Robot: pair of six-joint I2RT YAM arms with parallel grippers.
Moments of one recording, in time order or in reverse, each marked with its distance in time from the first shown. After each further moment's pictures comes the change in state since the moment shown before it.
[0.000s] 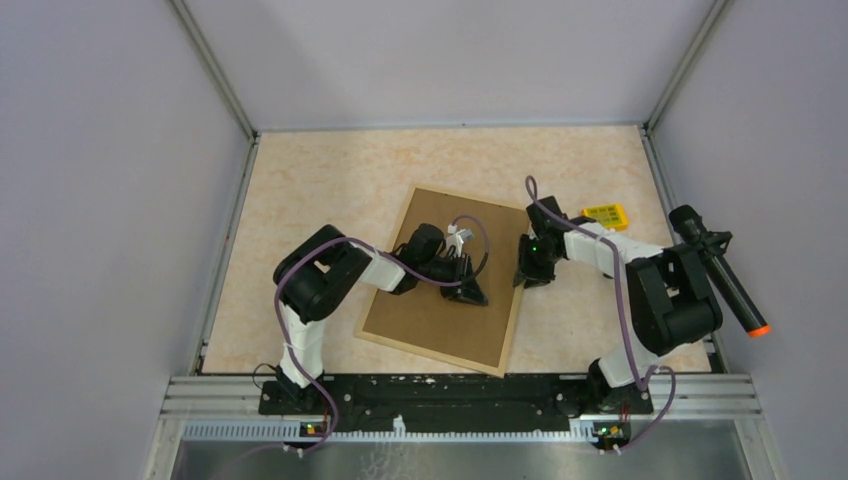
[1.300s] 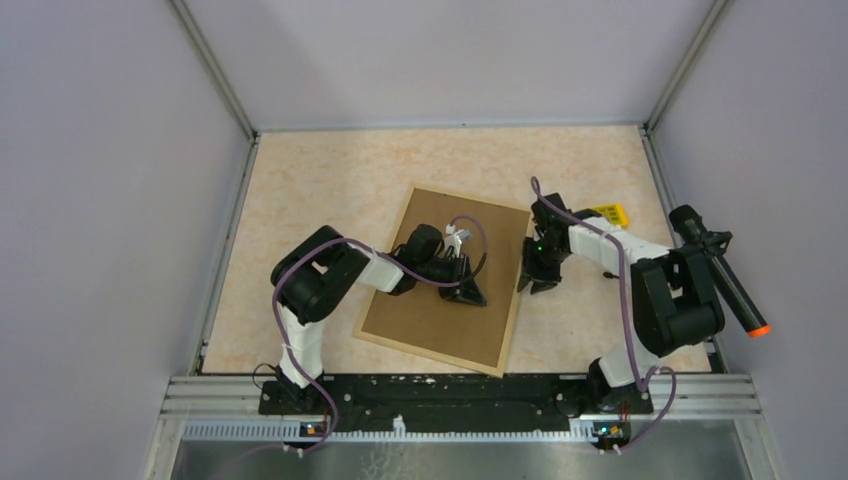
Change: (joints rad) left arm 0.002 -0.016 -0.016 -0.004 -0.006 0.000; right arm -0.019 -0.032 0.054 -0.170 -0.034 -0.019
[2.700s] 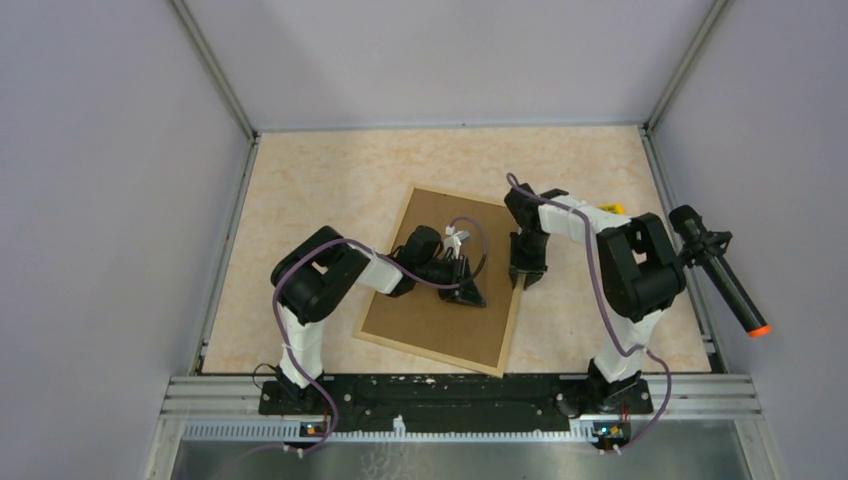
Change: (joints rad) left arm 0.000 0.000 -0.018 0.034 0.011 -0.001; right arm 0.070 0.257 0.223 -0.156 0.109 0.070
